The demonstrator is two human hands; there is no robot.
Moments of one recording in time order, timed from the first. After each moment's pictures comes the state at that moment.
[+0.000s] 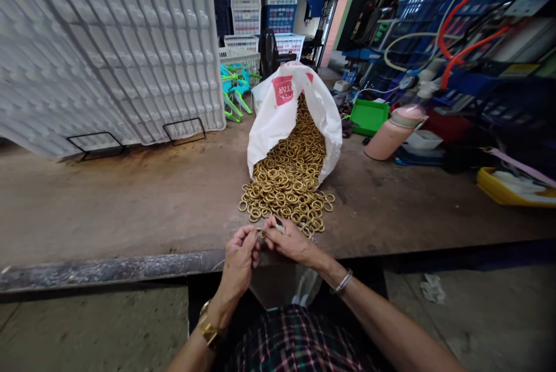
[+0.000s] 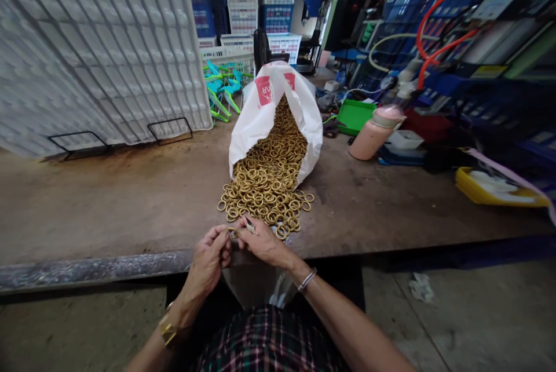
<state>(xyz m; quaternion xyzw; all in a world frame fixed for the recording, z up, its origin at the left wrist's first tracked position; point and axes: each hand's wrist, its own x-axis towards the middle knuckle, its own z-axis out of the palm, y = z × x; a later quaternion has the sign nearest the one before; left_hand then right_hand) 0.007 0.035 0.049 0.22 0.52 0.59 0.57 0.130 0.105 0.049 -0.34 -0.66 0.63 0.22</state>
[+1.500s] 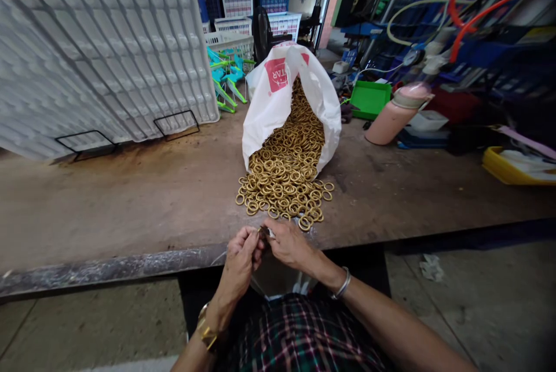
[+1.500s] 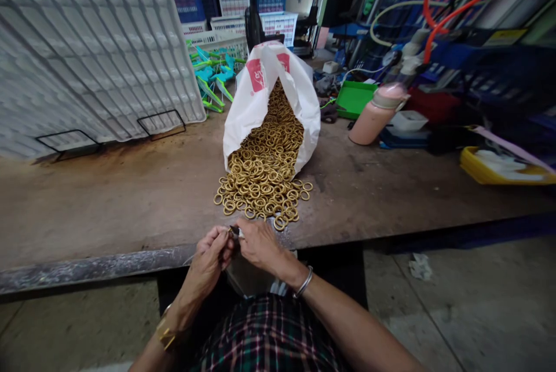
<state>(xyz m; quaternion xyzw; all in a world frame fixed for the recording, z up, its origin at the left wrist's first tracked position) 0.010 0.025 0.054 0.27 0.54 0.52 0.60 0.132 0.091 0.043 -0.40 -0.87 0.27 0.14</state>
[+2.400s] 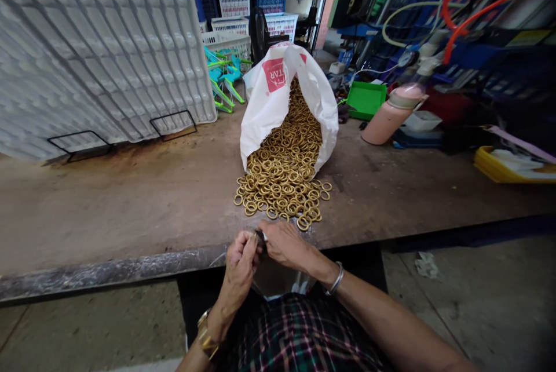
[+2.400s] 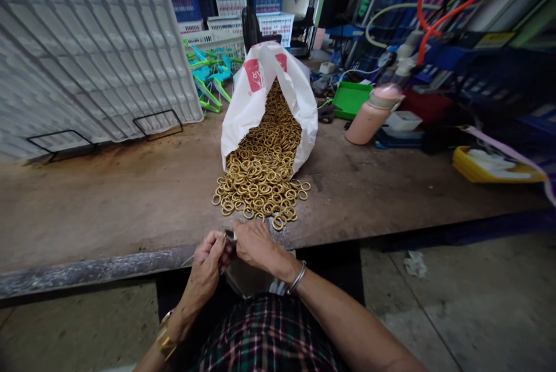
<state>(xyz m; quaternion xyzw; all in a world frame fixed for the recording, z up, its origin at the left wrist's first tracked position) 0.013 0.013 0.050 0.32 0.57 0.51 0.55 0.125 0.096 0.055 -0.41 -0.89 0.19 -0.02</state>
